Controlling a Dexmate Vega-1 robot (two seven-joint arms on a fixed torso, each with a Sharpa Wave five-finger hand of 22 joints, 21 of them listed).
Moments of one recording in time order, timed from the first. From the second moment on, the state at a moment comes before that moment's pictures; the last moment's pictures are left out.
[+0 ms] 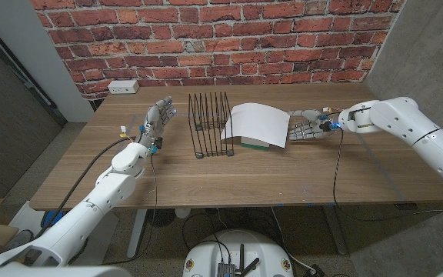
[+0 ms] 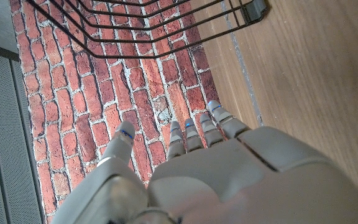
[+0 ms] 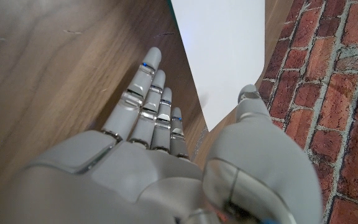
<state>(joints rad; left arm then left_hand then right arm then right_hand) 0.95 0.59 0.31 -1.44 -0.65 -0.26 0.06 0.04 0.09 0.66 -0.15 0.16 0.15 -0.06 0.18 0.17 0.09 -0.08 0.19 0.17 0.09 -0.03 0.17 0.16 0.20 -0.04 0.19 0.17 -0.58 -0.84 -0.42 -1.63 1.02 -0.89 -0.02 0.64 0.00 0.24 -0.16 0.20 0.27 0.14 0.23 0.21 0.52 0.13 0.26 0.23 0.61 0.02 0.36 0.30 0.90 -0.01 0.24 0.18</state>
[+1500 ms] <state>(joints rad) 0.94 0.58 0.31 -1.42 -0.67 -0.24 0.05 0.04 0.09 0.66 -0.16 0.16 0.16 -0.05 0.18 0.17 0.11 -0.06 0.19 0.17 0.10 -0.04 0.17 0.16 0.21 -0.04 0.19 0.17 -0.54 -0.71 -0.39 -1.55 1.10 -1.01 -0.18 0.85 0.01 0.27 -0.17 0.20 0.46 0.15 0.30 0.24 0.71 0.05 0.32 0.27 0.83 -0.09 0.44 0.29 1.12 -0.11 0.27 0.17</state>
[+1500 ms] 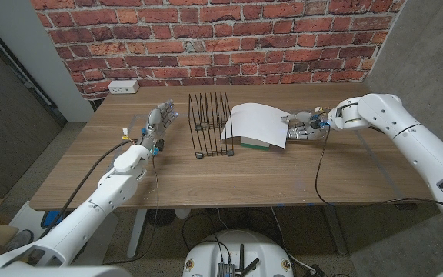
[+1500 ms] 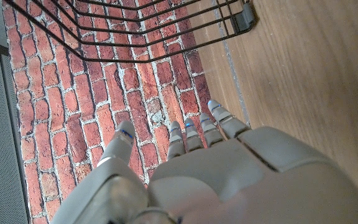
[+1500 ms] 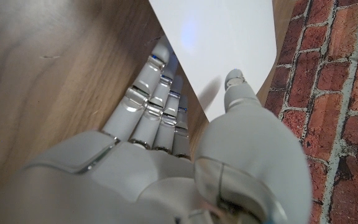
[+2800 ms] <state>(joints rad) 0.93 0.57 0.32 -1.40 -0.68 -0.23 0.03 0.04 0.09 0.67 -0.15 0.16 0.16 -0.04 0.18 0.17 0.12 -0.05 0.19 0.17 0.11 -0.04 0.17 0.16 0.22 -0.04 0.19 0.17 -0.53 -0.68 -0.37 -1.52 1.14 -1.02 -0.23 0.91 0.06 0.29 -0.17 0.18 0.60 0.08 0.39 0.27 0.90 -0.05 0.37 0.30 1.00 -0.16 0.49 0.30 1.23 -0.19 0.30 0.18</state>
